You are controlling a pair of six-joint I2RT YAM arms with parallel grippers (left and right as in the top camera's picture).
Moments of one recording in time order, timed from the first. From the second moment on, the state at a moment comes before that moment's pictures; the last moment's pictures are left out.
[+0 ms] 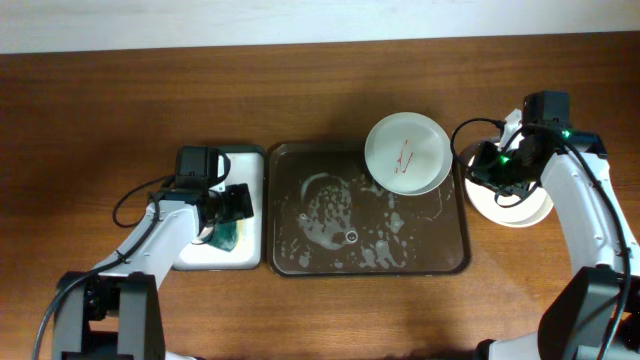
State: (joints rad) left arm -0.10 1.64 0.88 -0.44 0.04 -0.25; right arm -0.19 1.63 1.25 -0.93 -0.27 0.22
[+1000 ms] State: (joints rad) left arm -0.10 1.56 0.90 -0.76 0.04 -0.16; right arm -0.19 1.63 1.25 -0.93 -0.27 0.22
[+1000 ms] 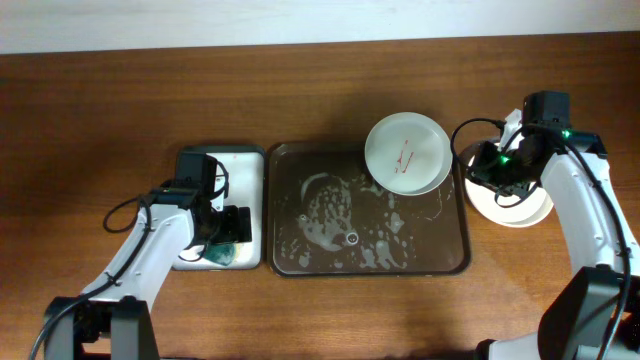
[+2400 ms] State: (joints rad) left arm -0.10 1.56 0.82 -0.48 0.03 -0.25; right arm -0.19 1.63 1.25 -0.94 -0.27 0.22
